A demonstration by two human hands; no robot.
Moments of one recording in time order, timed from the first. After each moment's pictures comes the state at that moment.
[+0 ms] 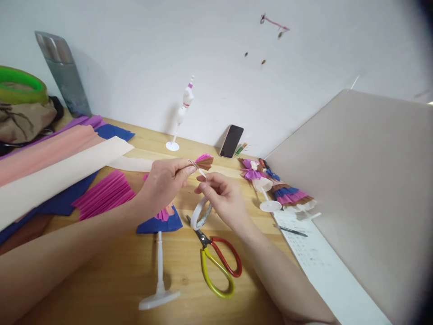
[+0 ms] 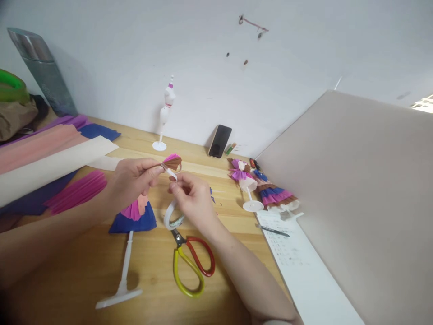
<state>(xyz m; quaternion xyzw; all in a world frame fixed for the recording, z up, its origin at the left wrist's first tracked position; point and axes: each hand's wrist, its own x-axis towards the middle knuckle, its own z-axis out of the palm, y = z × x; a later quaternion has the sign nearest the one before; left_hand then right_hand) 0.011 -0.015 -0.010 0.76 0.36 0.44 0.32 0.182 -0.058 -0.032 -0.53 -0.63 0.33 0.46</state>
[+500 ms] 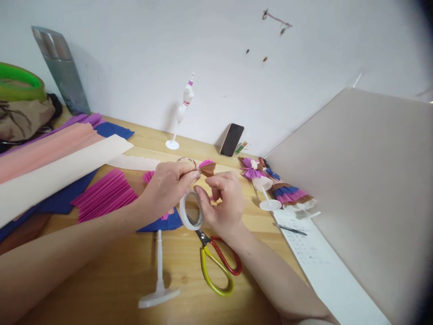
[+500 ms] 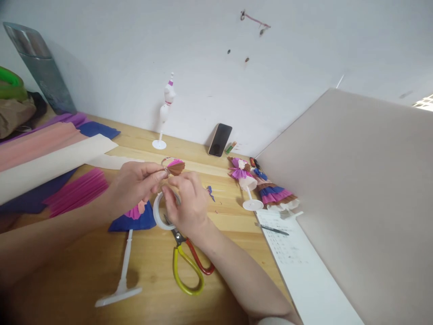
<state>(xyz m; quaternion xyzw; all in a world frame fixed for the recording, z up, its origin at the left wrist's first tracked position) 0.014 -0.024 -0.008 0.76 0.36 0.40 0.37 0.165 -0.067 -0.037 -0.41 -0.75 -0.15 0.50</state>
